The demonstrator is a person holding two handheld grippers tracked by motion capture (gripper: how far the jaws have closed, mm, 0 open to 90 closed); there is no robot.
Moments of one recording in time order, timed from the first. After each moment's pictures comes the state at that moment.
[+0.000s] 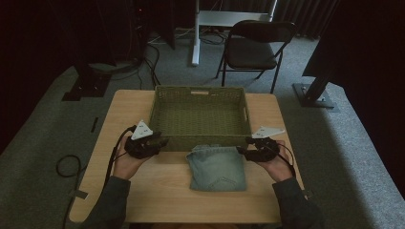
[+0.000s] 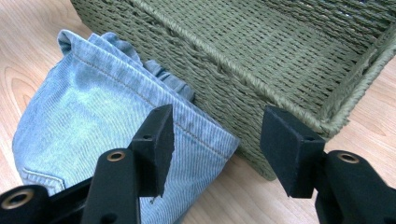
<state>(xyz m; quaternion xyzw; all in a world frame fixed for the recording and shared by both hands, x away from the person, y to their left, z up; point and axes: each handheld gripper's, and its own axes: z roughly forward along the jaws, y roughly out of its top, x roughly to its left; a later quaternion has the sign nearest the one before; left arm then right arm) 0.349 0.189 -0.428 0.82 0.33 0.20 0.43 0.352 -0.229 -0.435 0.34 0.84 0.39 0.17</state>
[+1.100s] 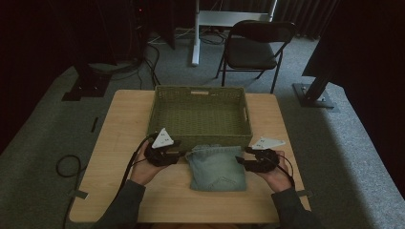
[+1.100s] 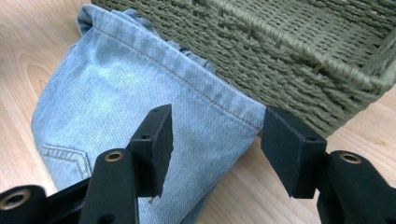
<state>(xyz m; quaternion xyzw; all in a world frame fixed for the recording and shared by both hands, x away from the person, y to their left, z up) 0.338 0.134 -0.442 0.84 0.27 0.16 0.44 0.328 -0.228 -0.456 0.34 0.83 0.40 0.16</state>
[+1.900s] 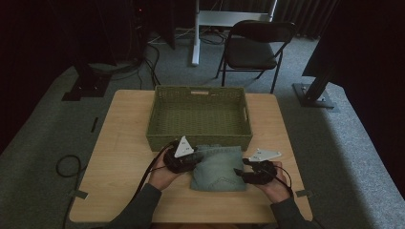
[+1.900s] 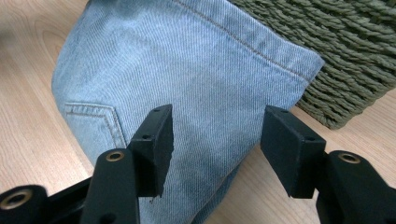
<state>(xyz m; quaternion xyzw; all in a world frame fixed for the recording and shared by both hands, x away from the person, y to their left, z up) 0.328 0.084 -0.461 0.85 0.24 0.18 0.43 0.303 -0.223 -0.479 0.34 0.85 0.38 0.14</state>
